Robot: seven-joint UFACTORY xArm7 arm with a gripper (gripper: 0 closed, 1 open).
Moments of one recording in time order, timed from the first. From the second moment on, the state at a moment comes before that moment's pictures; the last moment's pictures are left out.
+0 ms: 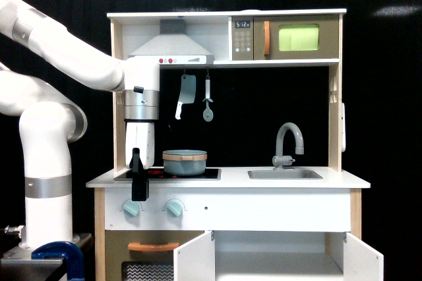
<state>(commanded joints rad) -0.09 -0.91 0.10 0.12 0.09 1.05 -0.07</state>
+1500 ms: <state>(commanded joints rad) -0.08 -0.87 0.19 0.26 0.06 1.04 0.05</state>
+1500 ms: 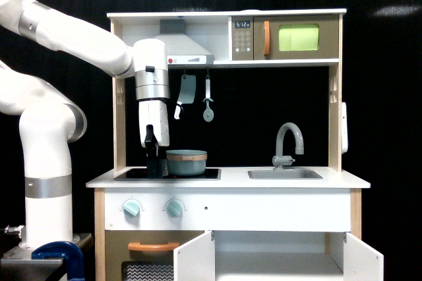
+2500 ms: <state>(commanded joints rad) 0.24 -0.76 -0.36 0.38 0.25 1.01 -0.74</state>
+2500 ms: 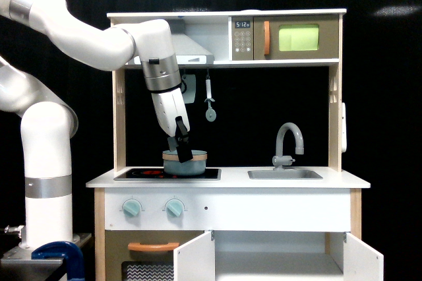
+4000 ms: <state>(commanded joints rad) 0.40 -0.59 -0.29 0.49 0.35 0.92 -0.70</state>
